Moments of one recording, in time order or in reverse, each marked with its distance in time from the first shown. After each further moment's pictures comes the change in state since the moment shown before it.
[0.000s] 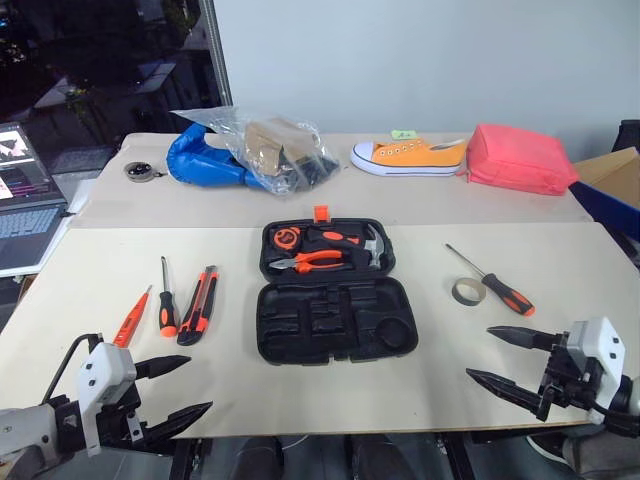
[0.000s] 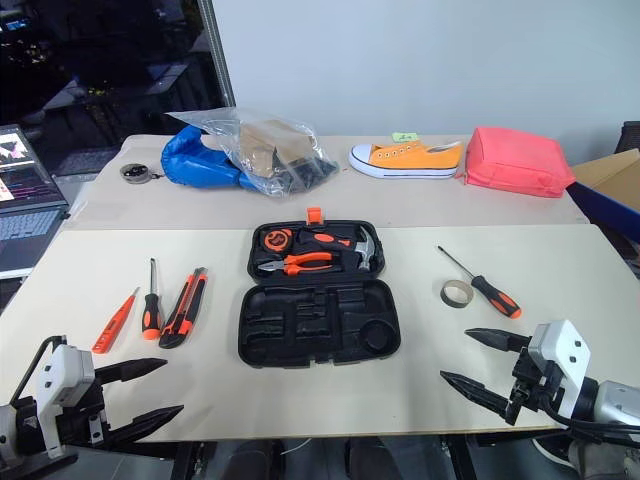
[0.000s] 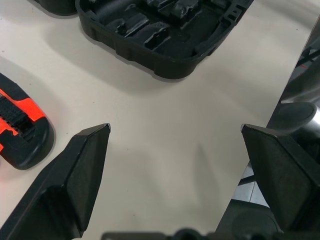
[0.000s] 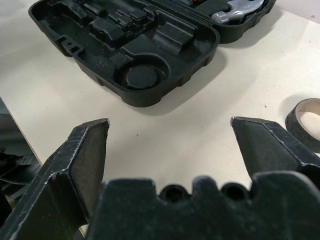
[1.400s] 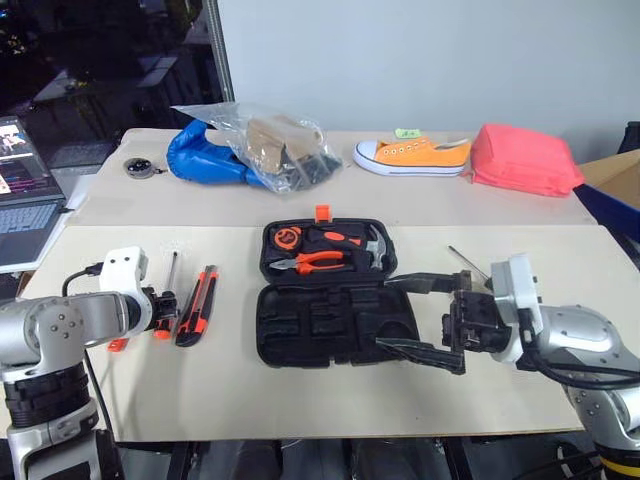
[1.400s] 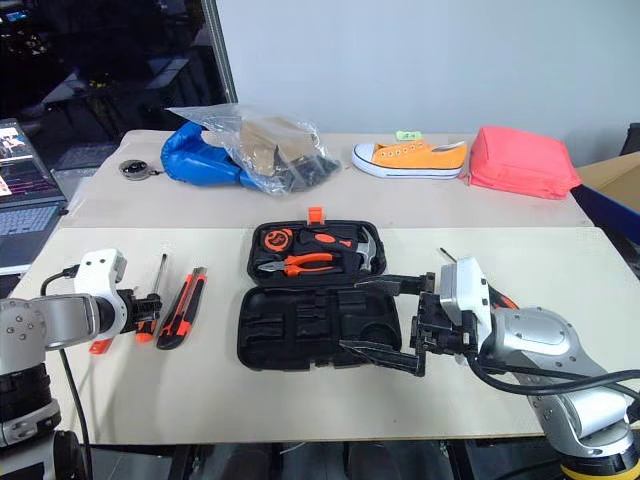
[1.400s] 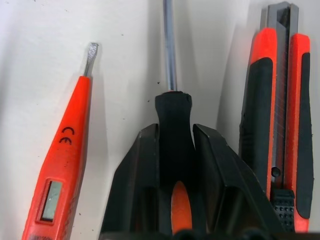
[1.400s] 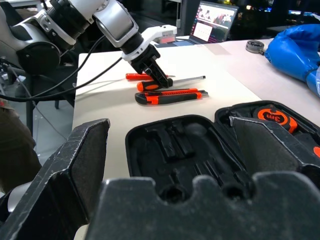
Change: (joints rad) left arm -0.999 -0.153 -0.034 0.324 -0.160 1.238 1.206; right arm -0.471 0.040 0.361 -0.197 0.173 0.145 -0.099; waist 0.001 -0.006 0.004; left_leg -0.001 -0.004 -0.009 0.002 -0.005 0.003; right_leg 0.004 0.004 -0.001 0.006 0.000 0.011
